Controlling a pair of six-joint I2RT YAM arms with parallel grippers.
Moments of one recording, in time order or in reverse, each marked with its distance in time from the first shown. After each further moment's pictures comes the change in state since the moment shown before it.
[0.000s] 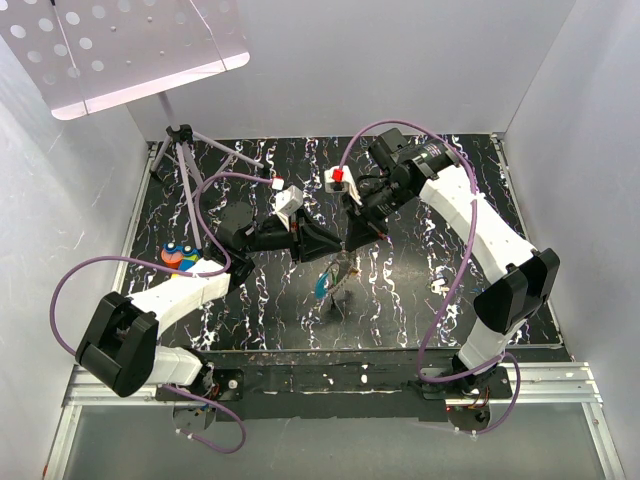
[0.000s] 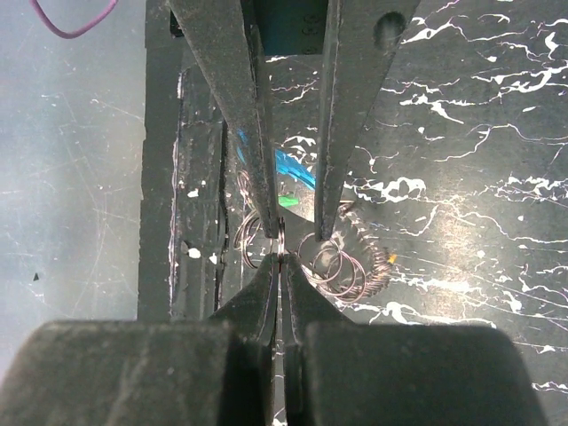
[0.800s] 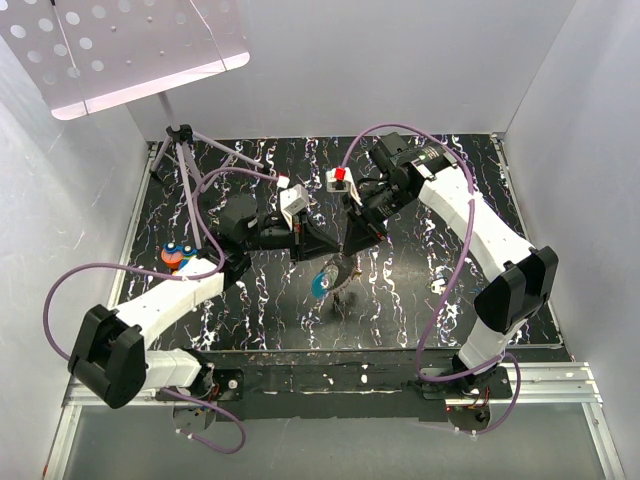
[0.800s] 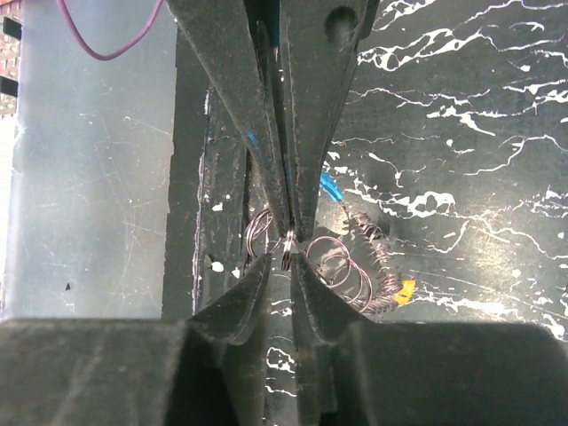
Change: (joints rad) left arm -0.013 -0.054 0.057 -0.254 -0.021 0.079; right arm -0.010 -0.001 -0.052 0.018 -0.075 0.034
